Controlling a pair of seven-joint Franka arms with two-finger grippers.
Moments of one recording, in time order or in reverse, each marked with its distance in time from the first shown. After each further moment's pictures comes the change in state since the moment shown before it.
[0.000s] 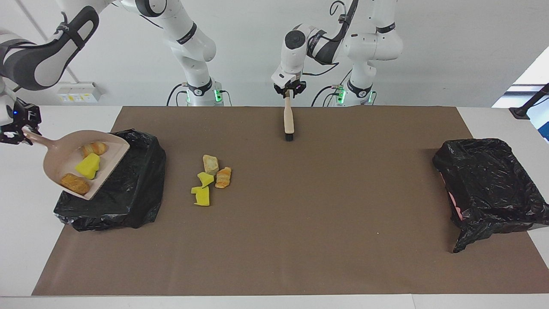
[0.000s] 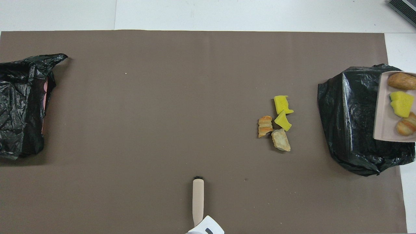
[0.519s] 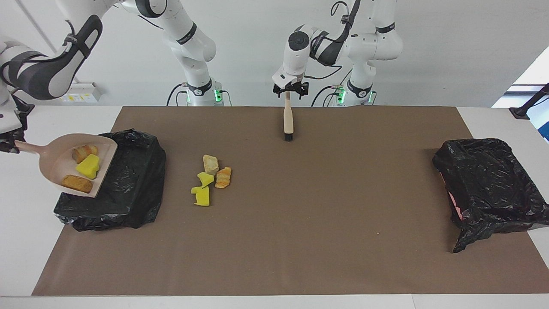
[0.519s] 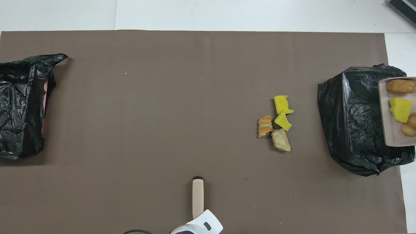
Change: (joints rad) left arm 0.032 0.003 0.041 0.023 0.007 0.004 0.146; right arm 0.005 0.006 0.005 -0.063 -0.144 0.206 -0.137
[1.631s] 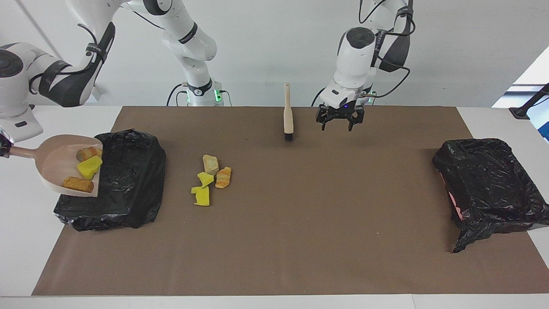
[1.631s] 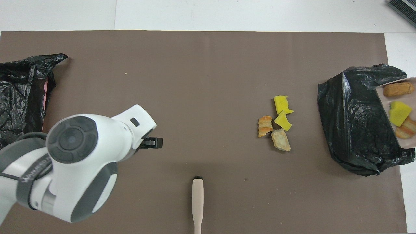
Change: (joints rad) left arm 0.008 0.247 0.573 0.435 0.555 -0.072 0.193; right arm 0.092 -0.034 0.015 -0.053 -0.263 0.068 -0.005
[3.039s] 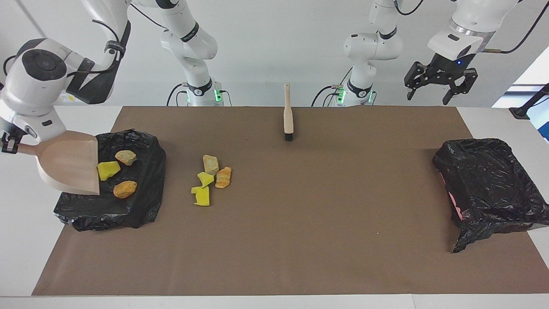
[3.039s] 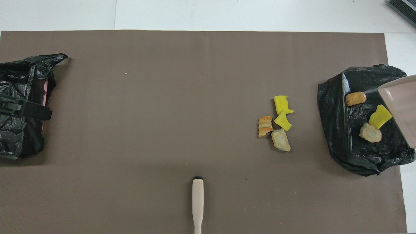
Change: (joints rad) left arm -0.006 0.112 0.322 0.607 0.042 -0.540 0.439; right arm 0.091 -0.086 0.000 -0.057 -0.189 -0.038 0.090
